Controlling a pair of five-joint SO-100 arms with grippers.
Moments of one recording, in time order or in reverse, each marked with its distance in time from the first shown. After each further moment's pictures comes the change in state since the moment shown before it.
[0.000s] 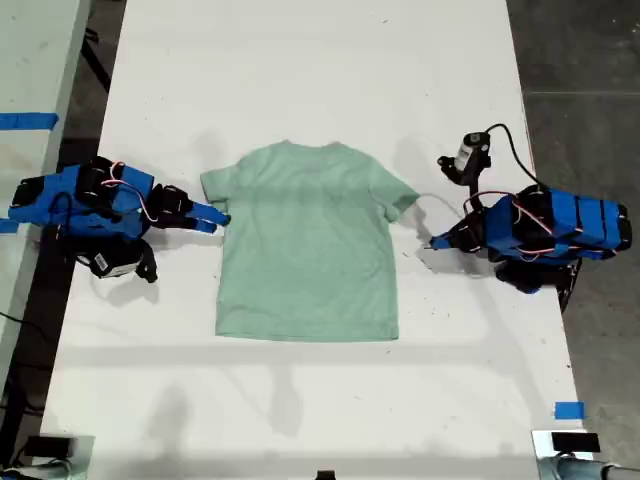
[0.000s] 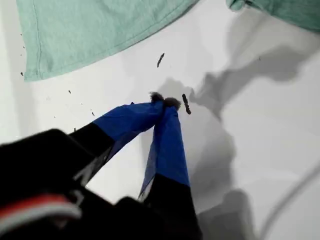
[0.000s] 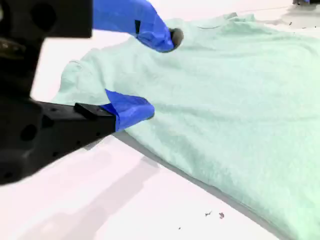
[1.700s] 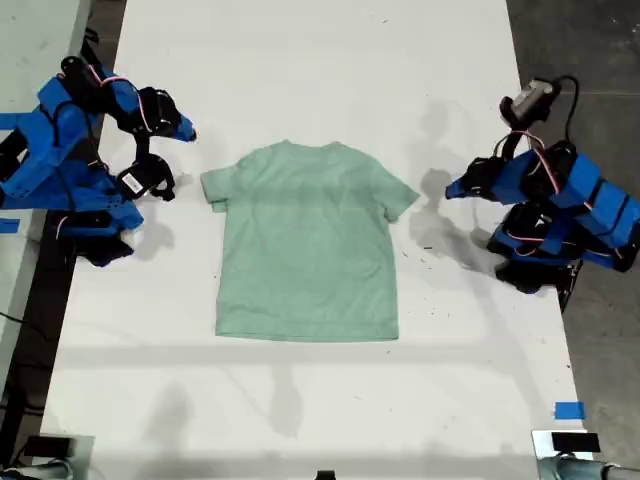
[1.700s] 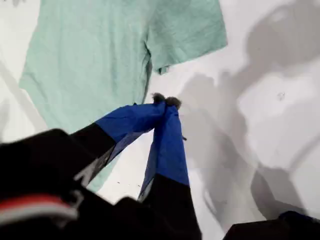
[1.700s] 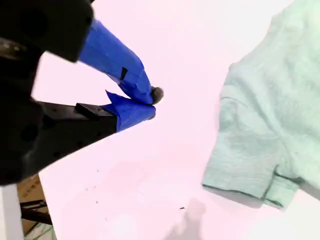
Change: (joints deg) arm 0 -38.0 -65.5 -64.5 21.4 33.8; arm 1 26.9 -28.5 -31.5 3.9 17.6
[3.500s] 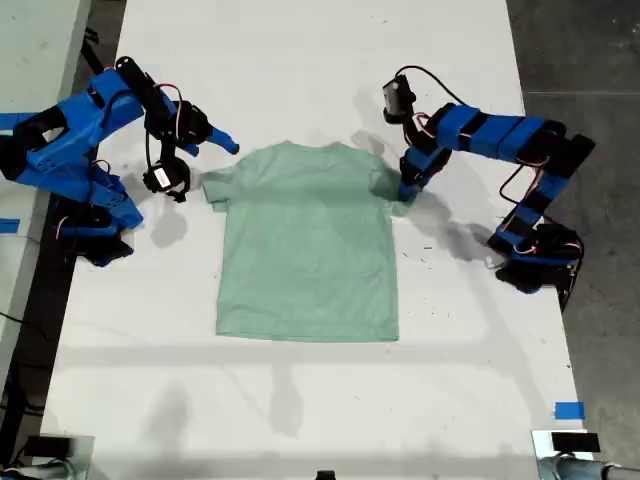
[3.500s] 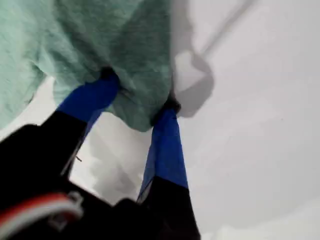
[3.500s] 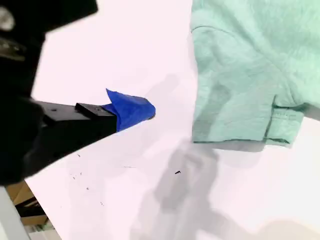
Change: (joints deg) arm 0 -2.0 -20.6 1.2 -4.1 8.3; arm 1 10.7 -81.8 -33.6 -15.1 -45.5
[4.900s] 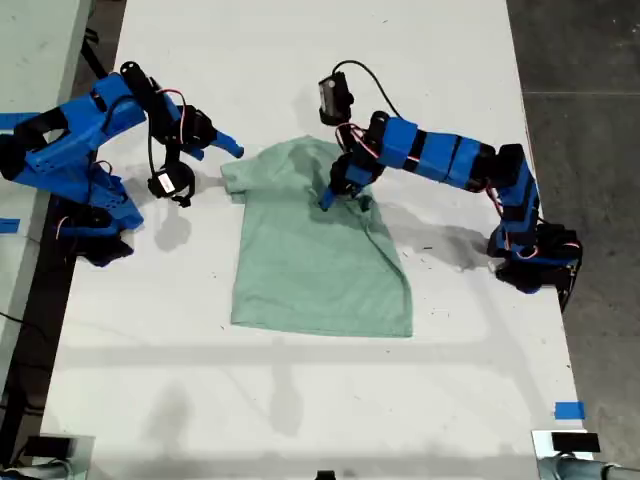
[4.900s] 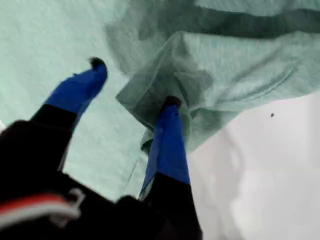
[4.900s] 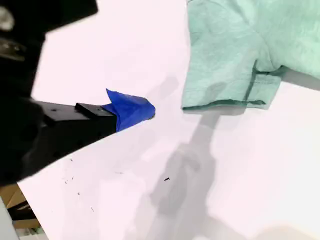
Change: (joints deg) arm 0 3.3 0.3 0.9 -2.0 -3.2; arm 1 -24.1 -26.4 -59.8 21.5 24.3
